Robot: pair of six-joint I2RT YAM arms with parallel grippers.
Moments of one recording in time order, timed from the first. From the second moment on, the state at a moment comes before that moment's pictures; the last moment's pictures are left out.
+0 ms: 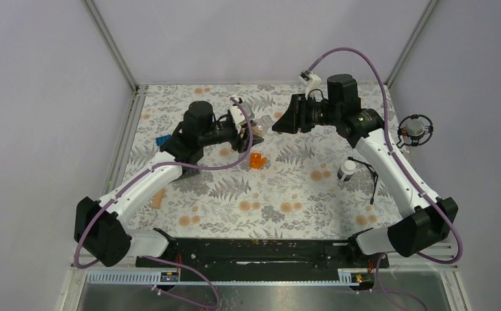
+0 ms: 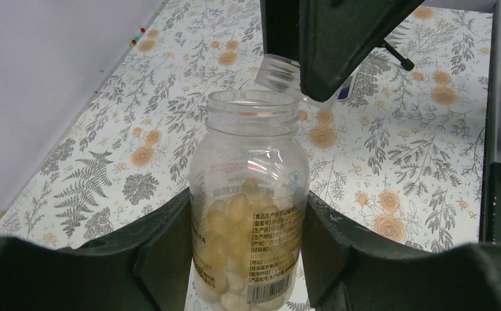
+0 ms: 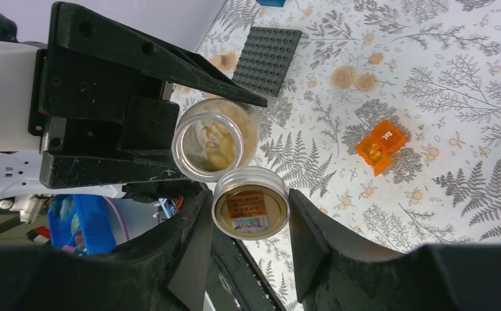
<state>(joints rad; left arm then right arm) -0.57 1.31 1.09 -0.02 0.59 0.26 0.39 1.40 1.43 -0.55 -0.68 0.37</state>
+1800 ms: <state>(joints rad) -0.66 1.39 1.24 -0.27 0.57 0.49 0.41 1.47 1.53 -0.69 -0.77 0.27</state>
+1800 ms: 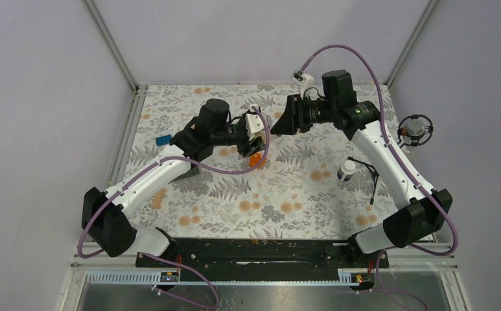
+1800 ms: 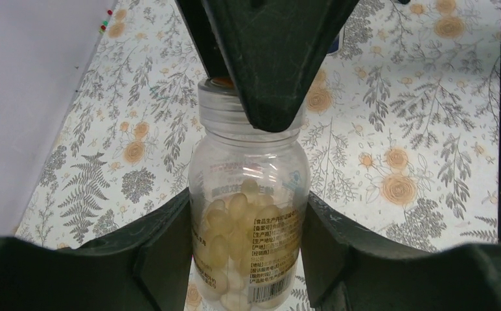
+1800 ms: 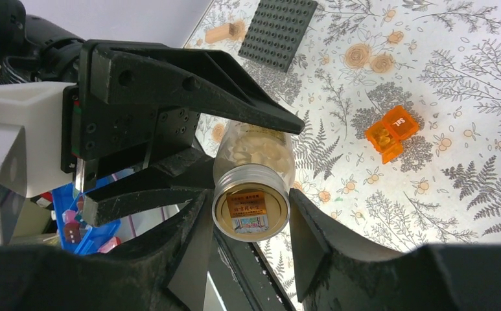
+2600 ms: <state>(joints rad) -0.71 1.42 1.07 0.15 0.38 0.30 0.47 1.56 1.64 -0.78 -0.44 0.54</state>
